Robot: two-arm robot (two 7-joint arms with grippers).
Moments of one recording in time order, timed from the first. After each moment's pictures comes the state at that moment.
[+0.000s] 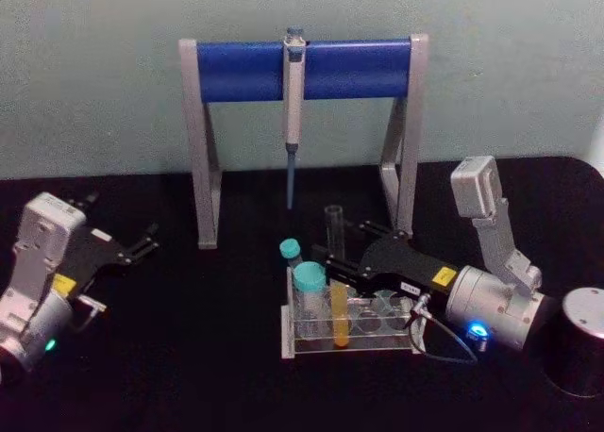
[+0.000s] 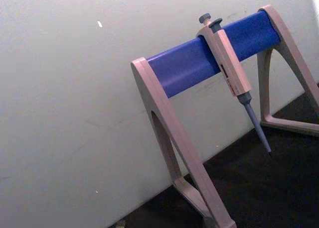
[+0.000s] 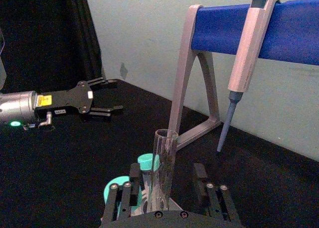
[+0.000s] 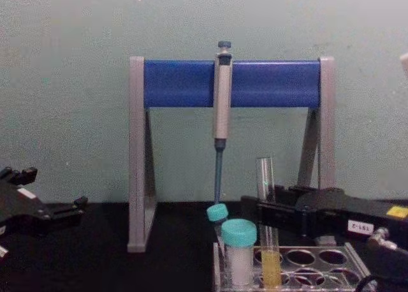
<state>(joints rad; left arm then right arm) -0.20 0.60 0.45 -1.41 -0.25 -0.12 0.03 0.31 0.44 -0.50 -1.40 0.52 0.05 0.55</state>
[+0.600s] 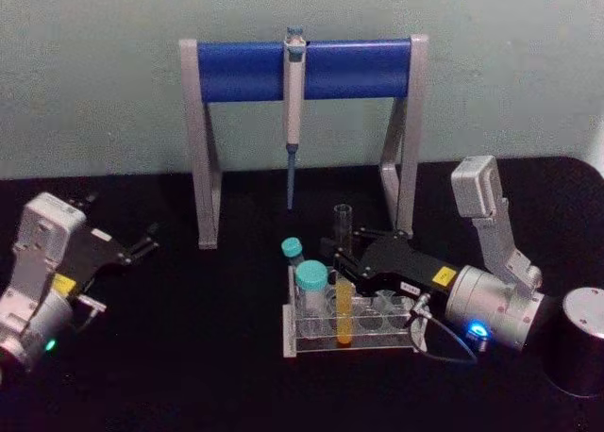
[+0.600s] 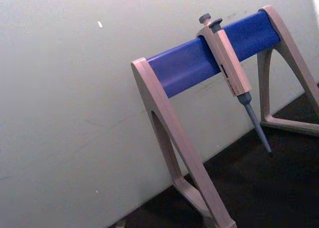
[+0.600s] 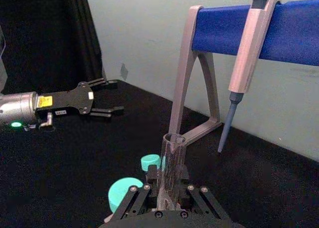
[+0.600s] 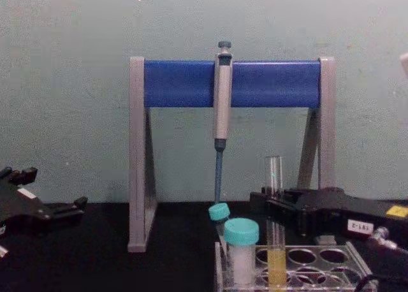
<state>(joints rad) -0.20 0.60 0.45 -1.41 -0.25 -0.12 0.03 0.31 0.44 -0.50 -1.40 0.53 0.05 0.55</state>
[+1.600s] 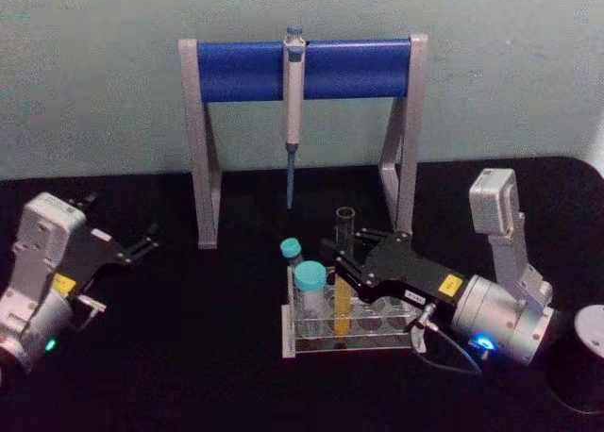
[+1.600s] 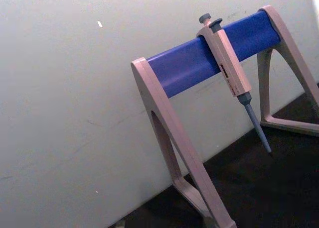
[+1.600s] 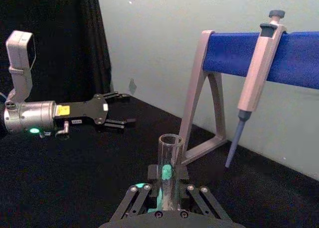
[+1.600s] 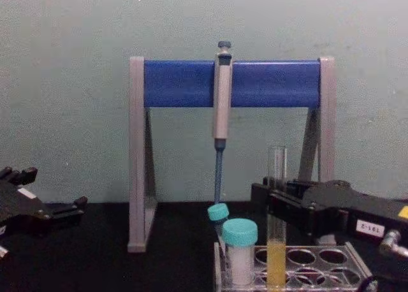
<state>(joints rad) -0.20 0.60 0.45 -1.41 -0.25 -0.12 0.03 0.26 0.45 -0.48 -1.44 0.52 -0.05 0.58</state>
